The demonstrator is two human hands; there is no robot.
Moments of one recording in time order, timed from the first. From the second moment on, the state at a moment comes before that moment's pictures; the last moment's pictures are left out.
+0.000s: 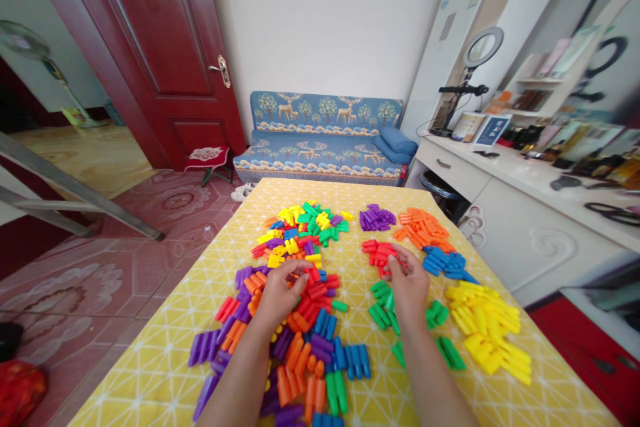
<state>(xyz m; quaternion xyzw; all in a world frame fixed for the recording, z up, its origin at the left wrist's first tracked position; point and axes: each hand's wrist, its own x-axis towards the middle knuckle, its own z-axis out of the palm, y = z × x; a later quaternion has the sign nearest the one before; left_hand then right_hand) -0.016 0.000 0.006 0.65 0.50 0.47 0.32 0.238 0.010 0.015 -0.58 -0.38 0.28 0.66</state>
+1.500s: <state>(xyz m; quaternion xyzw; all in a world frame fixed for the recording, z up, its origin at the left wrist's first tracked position) -0.009 -0.005 0.008 0.64 0.44 0.47 0.42 0.162 -0.009 0.011 -0.55 -0.70 0.20 0.41</state>
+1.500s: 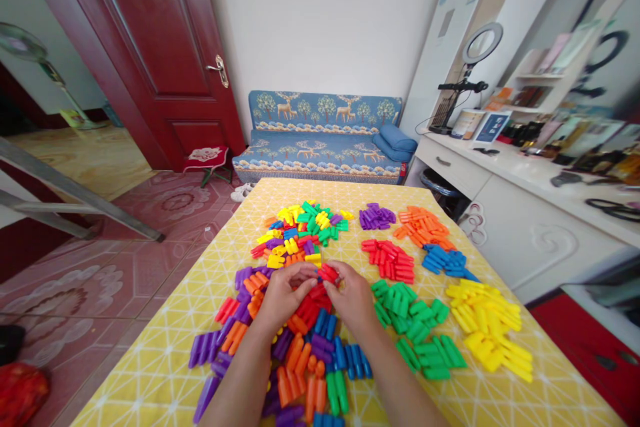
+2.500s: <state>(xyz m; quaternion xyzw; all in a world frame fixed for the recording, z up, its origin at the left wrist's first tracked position) -0.010 -0.005 0.012 0.66 0.48 0.46 0.34 0.192 0.008 -0.026 -0.60 -0.70 0.11 0.37</state>
